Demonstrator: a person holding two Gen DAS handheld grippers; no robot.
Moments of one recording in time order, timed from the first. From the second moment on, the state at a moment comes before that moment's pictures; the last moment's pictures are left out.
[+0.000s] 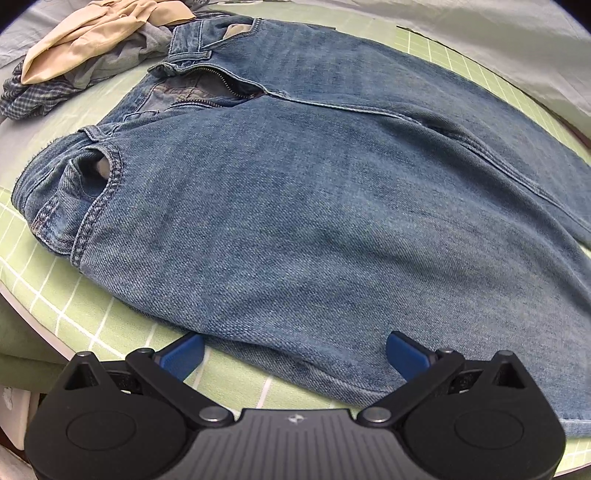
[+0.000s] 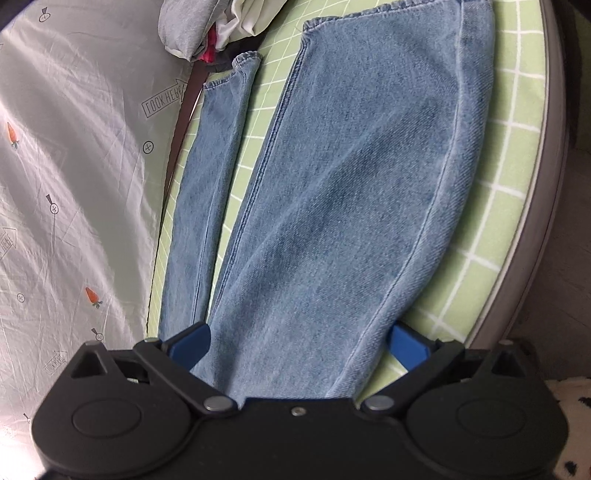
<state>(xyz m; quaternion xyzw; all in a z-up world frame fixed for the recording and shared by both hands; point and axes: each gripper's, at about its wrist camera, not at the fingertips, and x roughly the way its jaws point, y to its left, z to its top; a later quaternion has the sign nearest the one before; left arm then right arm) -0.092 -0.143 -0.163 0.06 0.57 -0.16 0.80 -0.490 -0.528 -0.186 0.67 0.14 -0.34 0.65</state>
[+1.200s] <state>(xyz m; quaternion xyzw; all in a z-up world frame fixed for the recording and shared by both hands) 0.018 -0.002 -0.153 -0.20 0.51 0.03 0.83 -0.520 -0.562 -0.188 0.65 -0.06 -0.54 0.54</state>
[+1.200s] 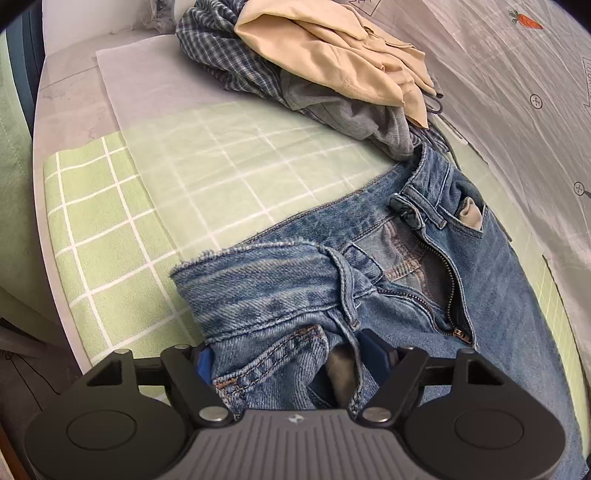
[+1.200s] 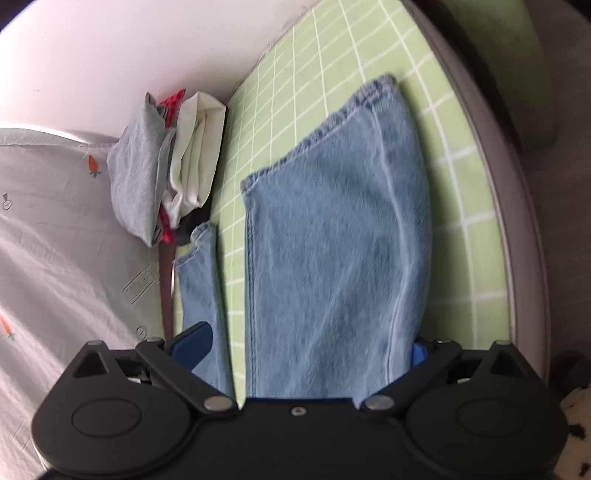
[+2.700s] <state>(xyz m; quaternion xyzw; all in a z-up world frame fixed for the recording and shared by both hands) 0.027 0.007 -0.021 -0.23 0.39 0.08 0.89 -0.430 -0.583 -0.041 0.41 0.06 -0.56 0.72</state>
